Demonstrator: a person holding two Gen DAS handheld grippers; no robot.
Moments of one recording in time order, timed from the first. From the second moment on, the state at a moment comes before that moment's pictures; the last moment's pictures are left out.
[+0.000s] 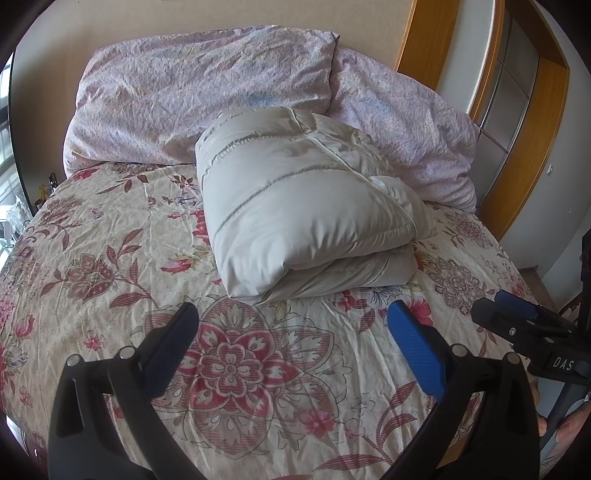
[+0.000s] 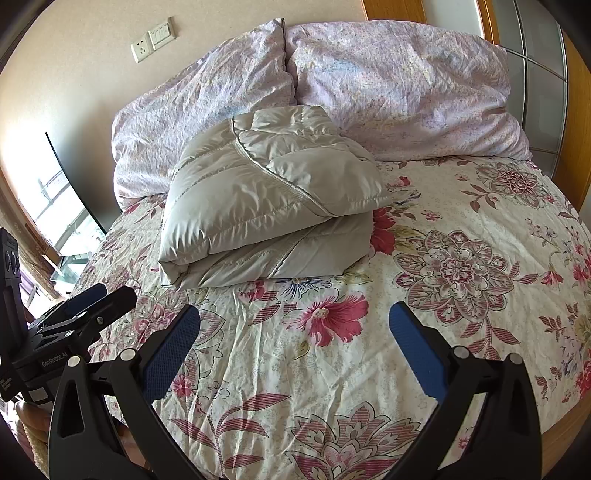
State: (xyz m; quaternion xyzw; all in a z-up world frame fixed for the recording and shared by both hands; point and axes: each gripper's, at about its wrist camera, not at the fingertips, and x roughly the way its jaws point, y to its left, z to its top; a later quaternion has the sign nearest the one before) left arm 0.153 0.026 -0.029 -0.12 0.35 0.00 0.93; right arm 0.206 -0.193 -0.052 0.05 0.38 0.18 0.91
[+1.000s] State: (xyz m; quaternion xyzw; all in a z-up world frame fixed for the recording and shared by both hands) left arm 0.156 0.027 -0.033 -0.12 0.35 0.00 0.93; right arm 0.209 -0.194 -0.054 0.05 0.39 0.18 0.90
